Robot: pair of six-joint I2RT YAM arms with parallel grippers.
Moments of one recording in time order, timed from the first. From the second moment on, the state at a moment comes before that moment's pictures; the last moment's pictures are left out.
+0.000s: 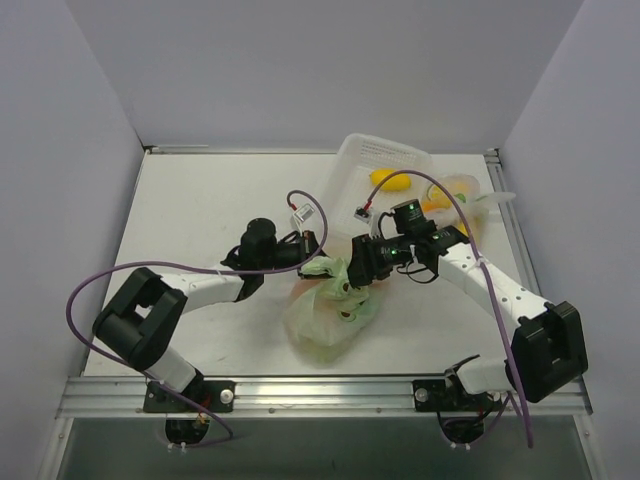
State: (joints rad) left arm -0.63 1.58 0.72 0.68 0.80 -1.08; right arm 0.47 1.35 0.96 -0.53 -0.77 0.16
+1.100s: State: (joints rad) left arm -0.62 1.56 0.73 0.63 0.90 -1.18; right arm 0.56 1.41 0.98 -0.44 -0.78 0.26
